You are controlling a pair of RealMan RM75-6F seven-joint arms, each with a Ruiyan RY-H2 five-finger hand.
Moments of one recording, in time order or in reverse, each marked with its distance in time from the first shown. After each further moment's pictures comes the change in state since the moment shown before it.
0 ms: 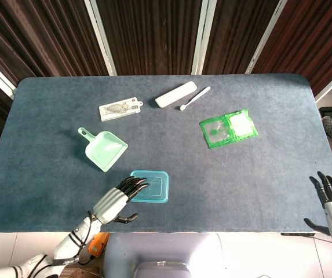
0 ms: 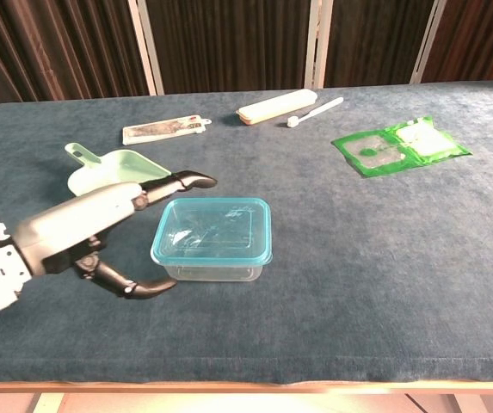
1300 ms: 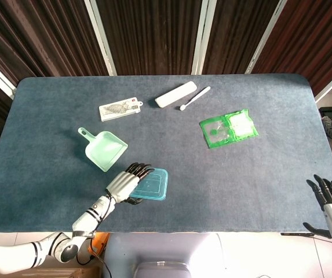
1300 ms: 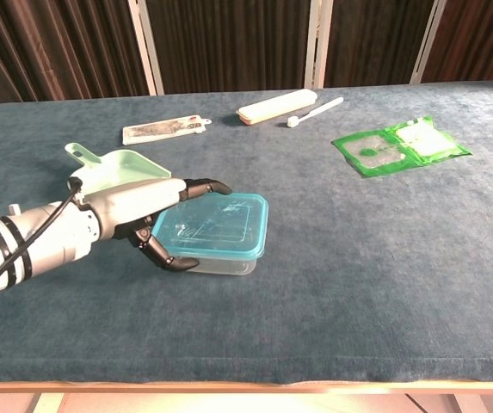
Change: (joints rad) left arm -0.196 -0.029 -0.106 0.034 -0.416 -0.281 0.269; right arm 0.012 0.046 -0.031 -0.011 -0.025 -0.041 0.073
